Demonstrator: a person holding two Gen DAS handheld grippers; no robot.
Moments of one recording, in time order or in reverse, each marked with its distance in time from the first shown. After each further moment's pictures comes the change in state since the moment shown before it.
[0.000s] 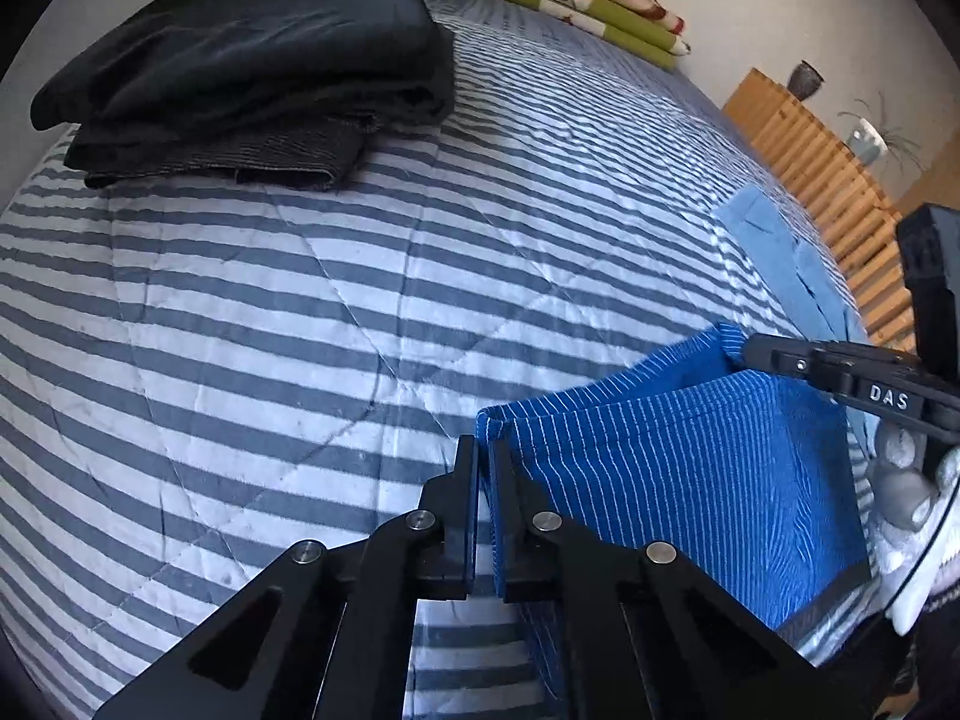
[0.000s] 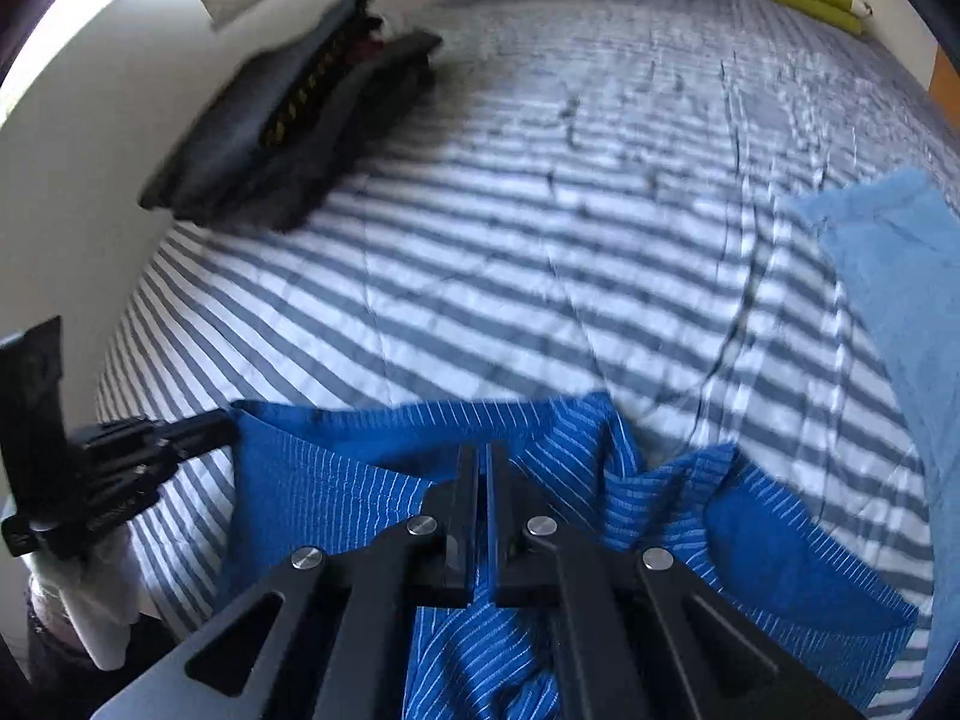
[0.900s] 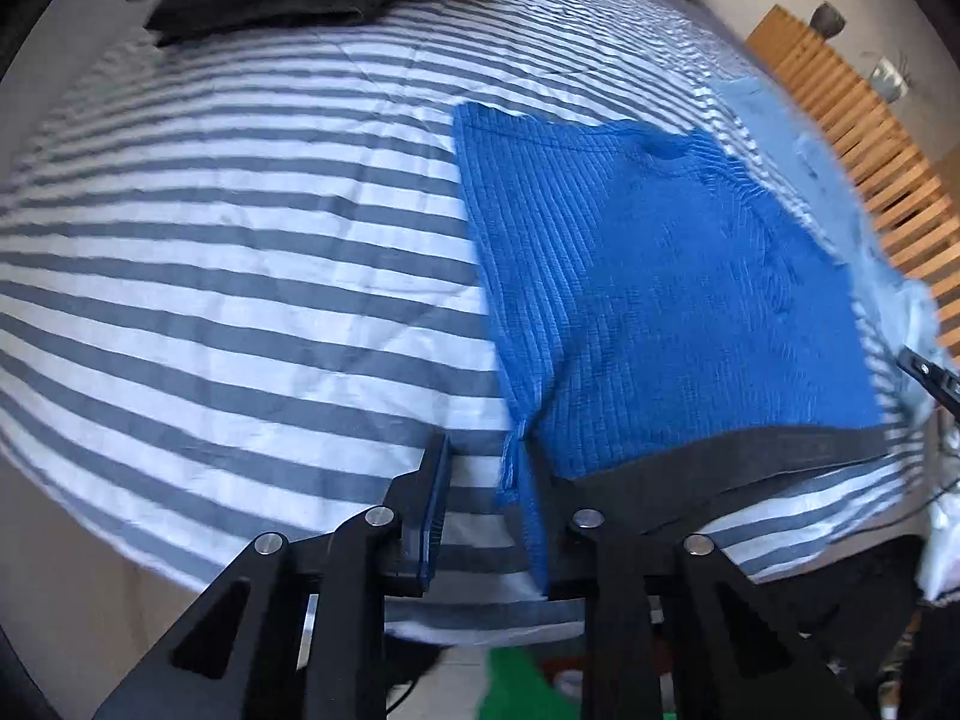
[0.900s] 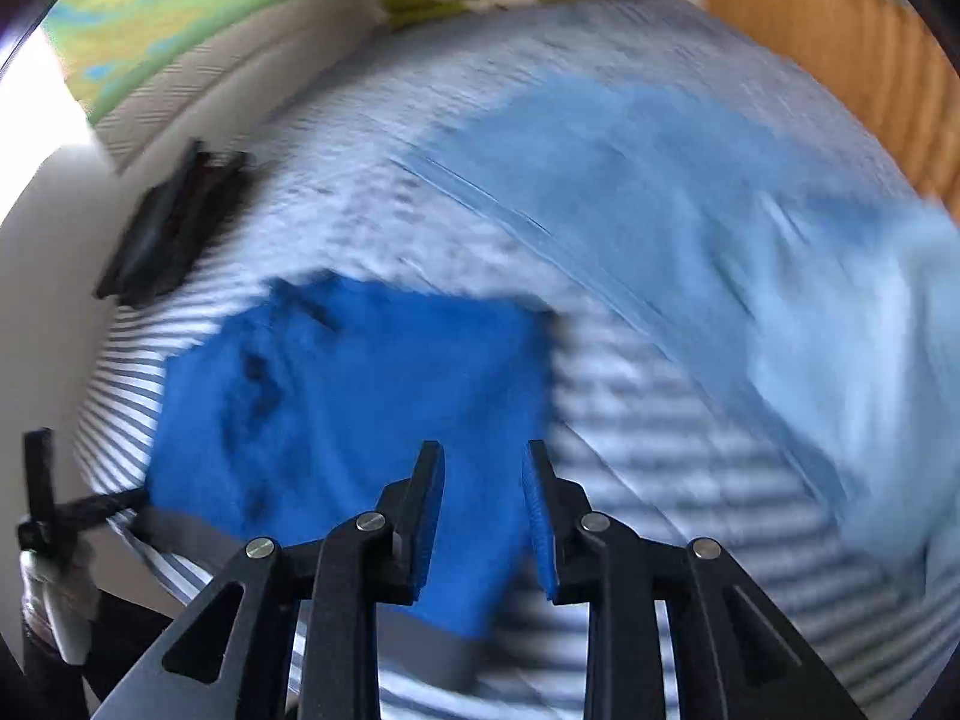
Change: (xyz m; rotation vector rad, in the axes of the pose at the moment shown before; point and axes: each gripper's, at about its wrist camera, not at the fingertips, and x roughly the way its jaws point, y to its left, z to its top) left arm -0.035 -0.029 -0.120 -0.005 0.172 0.109; right arm -0.157 -0.182 -0.212 0.381 -0.114 -0.170
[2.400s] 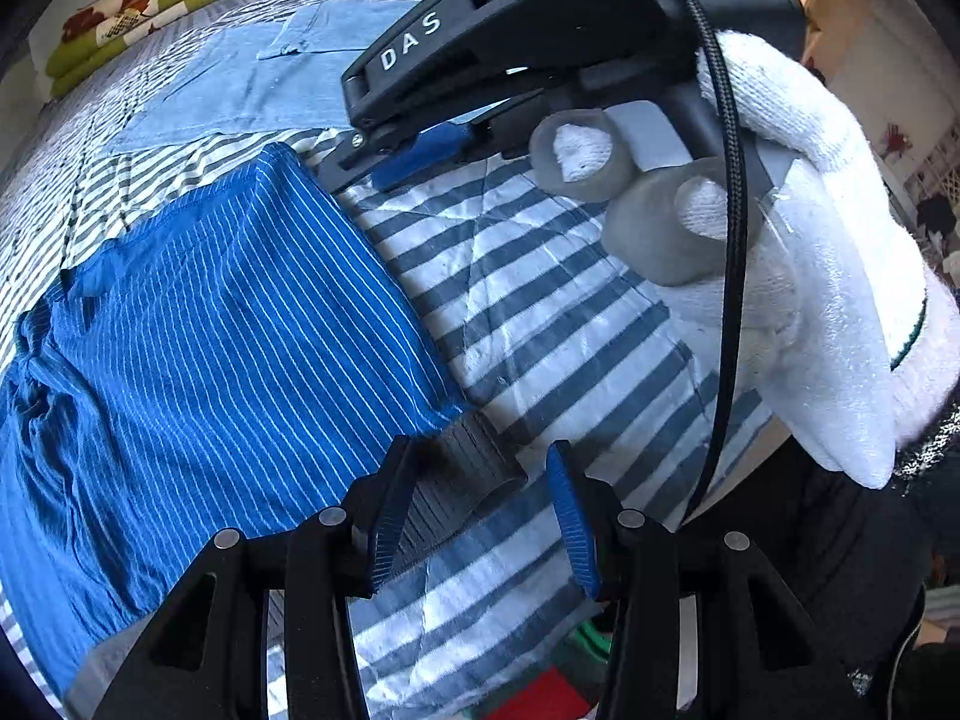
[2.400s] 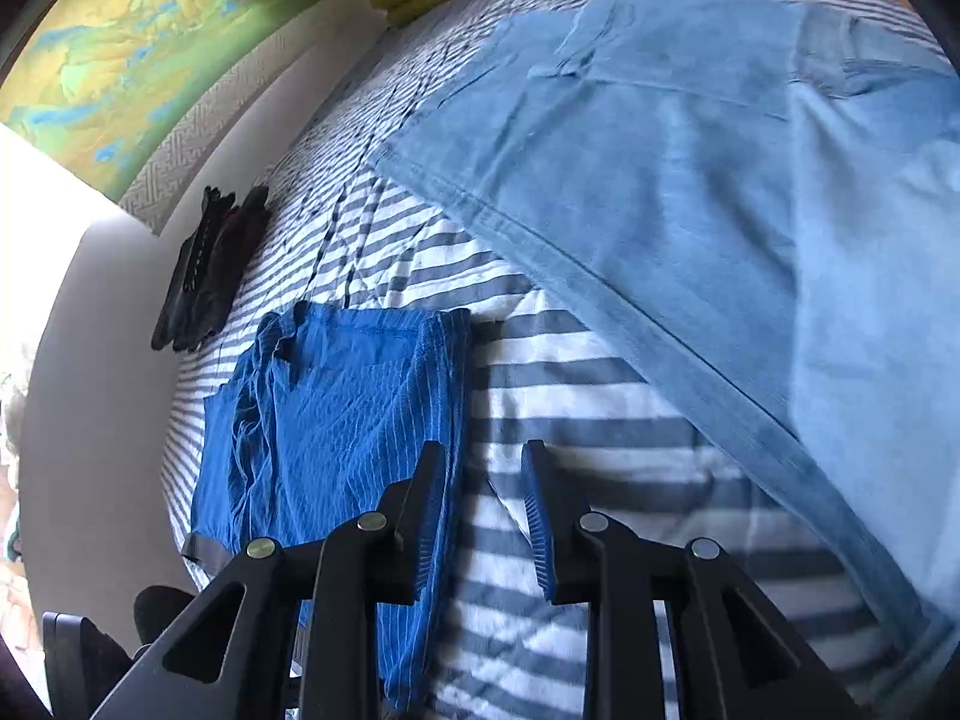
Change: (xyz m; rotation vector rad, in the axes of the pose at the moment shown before) left arm 0.082 -0.421 -0.050 0.727 0.031 -0.191; right arm 0.062 -0.054 0.043 0.068 0.053 0.362
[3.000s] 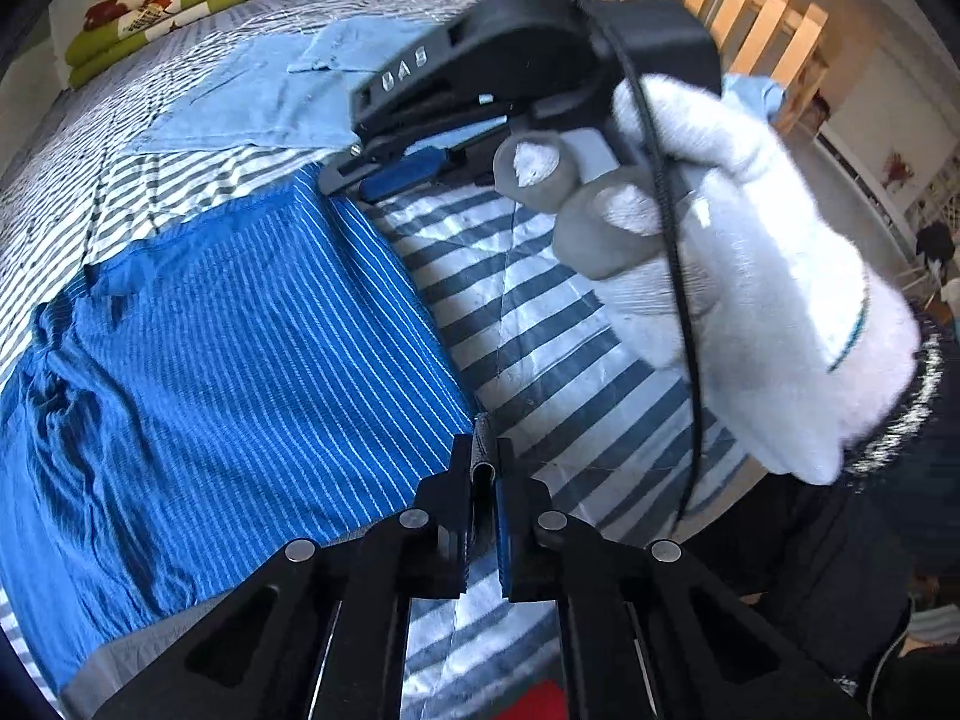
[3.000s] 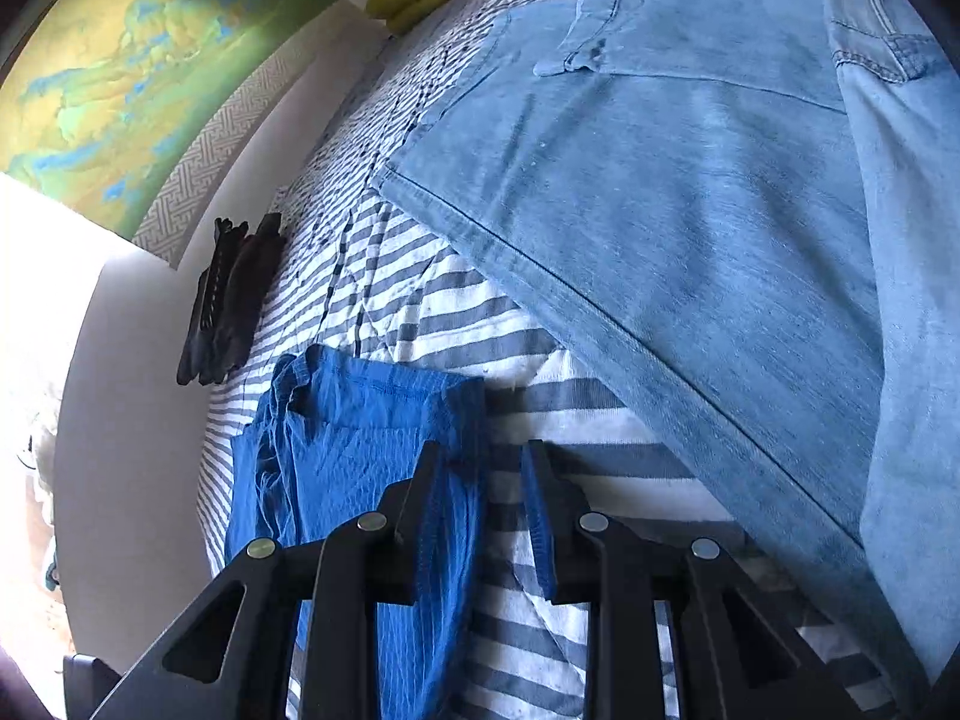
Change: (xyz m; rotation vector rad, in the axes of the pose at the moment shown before) left arm -0.018 0.027 -0.003 -0.049 -0.060 -0.018; right arm 0.020 -0.008 0.025 0.085 -0.016 0.086
